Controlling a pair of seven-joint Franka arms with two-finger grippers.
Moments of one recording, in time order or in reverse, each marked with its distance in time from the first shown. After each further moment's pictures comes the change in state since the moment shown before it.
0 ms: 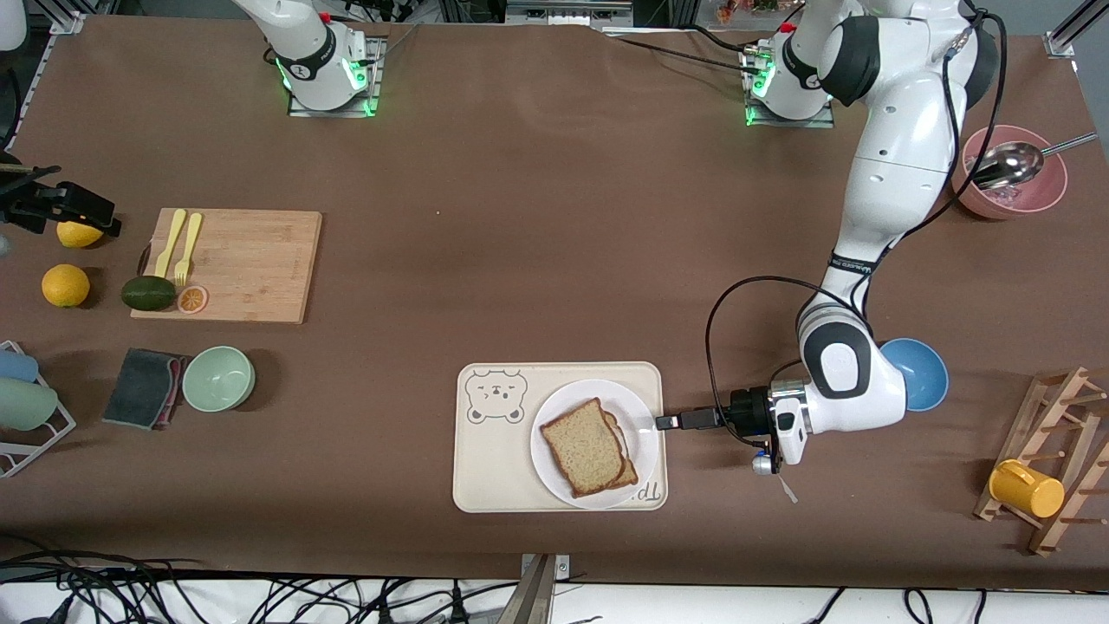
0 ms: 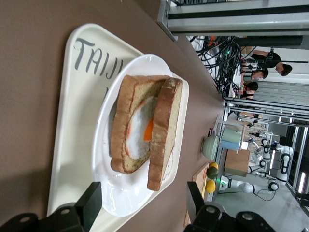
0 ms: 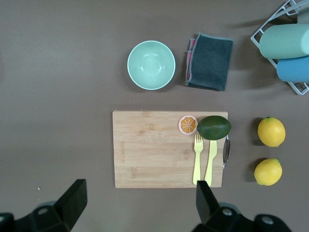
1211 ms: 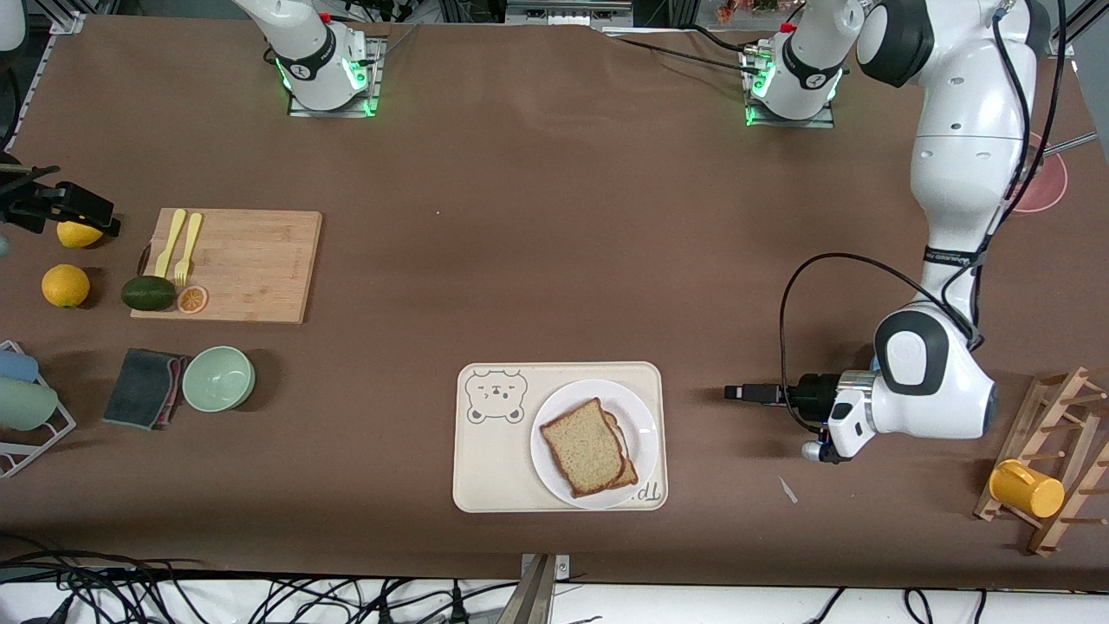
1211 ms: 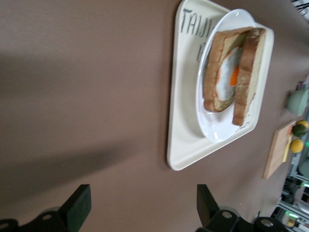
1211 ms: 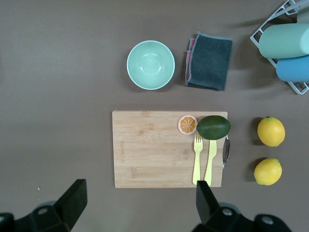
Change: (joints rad) left arm 0.131 -0.126 0.001 -0.038 0.569 -0.175 -0.122; right arm -0.001 0.000 -0.001 0.000 0.000 0.000 0.000
